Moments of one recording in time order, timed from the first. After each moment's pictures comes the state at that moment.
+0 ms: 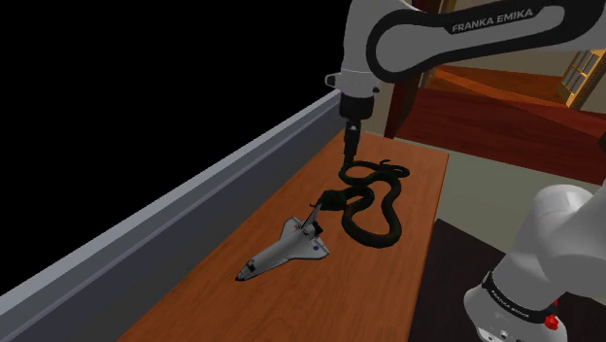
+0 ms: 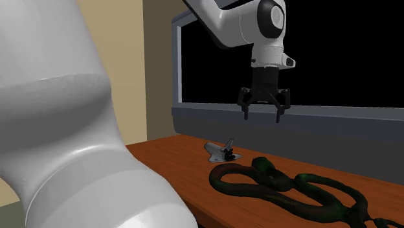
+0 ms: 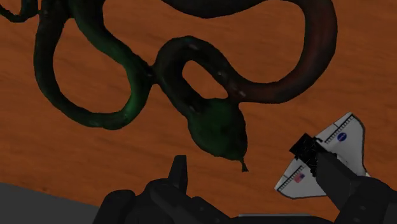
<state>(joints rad) 0.21 -0.33 0.07 -2.16 0.08 1.84 -0.35</state>
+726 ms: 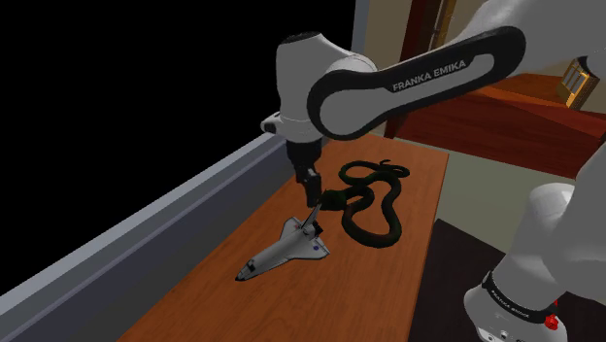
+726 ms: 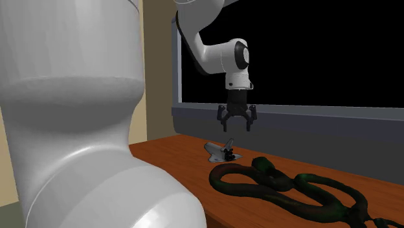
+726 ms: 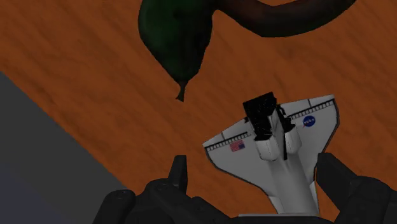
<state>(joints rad) 0.35 -0.05 0.20 -2.01 -0.02 1.93 -0.55</state>
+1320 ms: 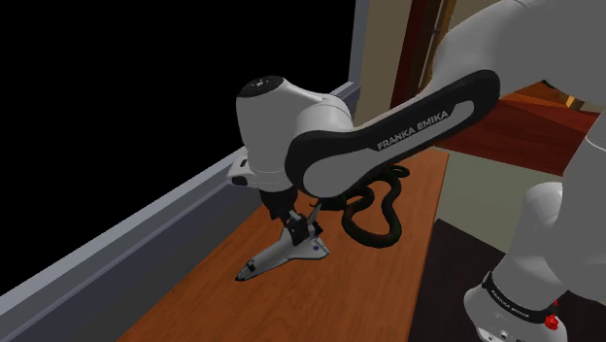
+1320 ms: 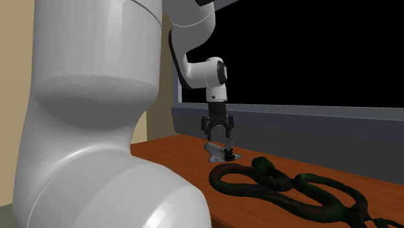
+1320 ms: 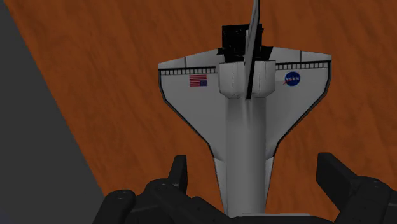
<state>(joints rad) 0.44 0.10 0.30 -1.95 -0.12 2.00 -0.67</state>
